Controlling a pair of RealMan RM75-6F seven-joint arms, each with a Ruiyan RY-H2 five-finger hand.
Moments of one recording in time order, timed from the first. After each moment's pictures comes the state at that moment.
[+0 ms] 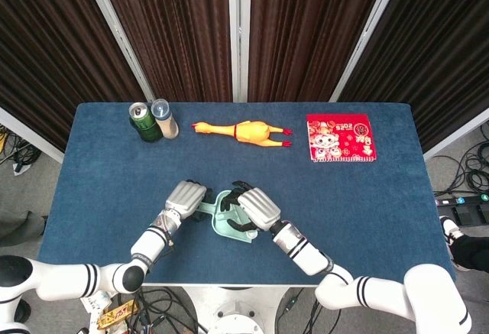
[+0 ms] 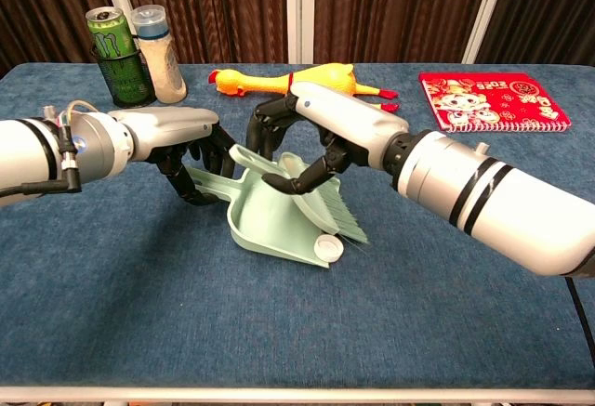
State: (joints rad) left arm -0.87 -1.63 -0.15 -1.54 0.72 0.86 0.55; right arm 0.80 -1.86 0.15 -1.23 -1.51 1.00 0.25
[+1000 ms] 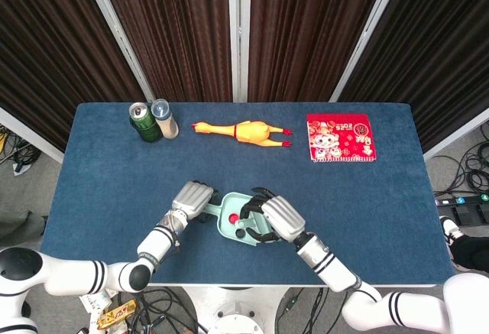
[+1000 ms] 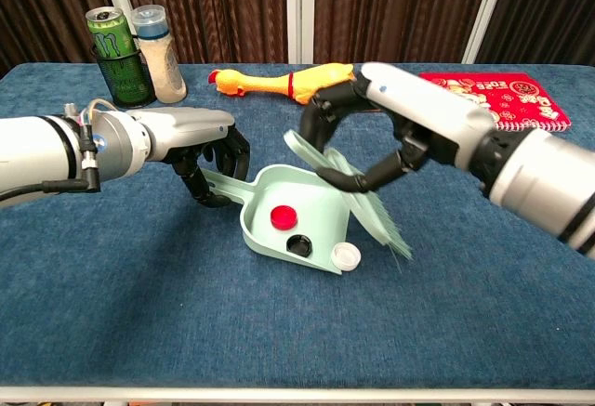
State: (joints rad) left arm -0.94 -1.64 -0.12 -1.55 0.66 0.88 0.57; right arm 0.66 -1.66 0.05 -1.51 -1.52 1.13 0.21
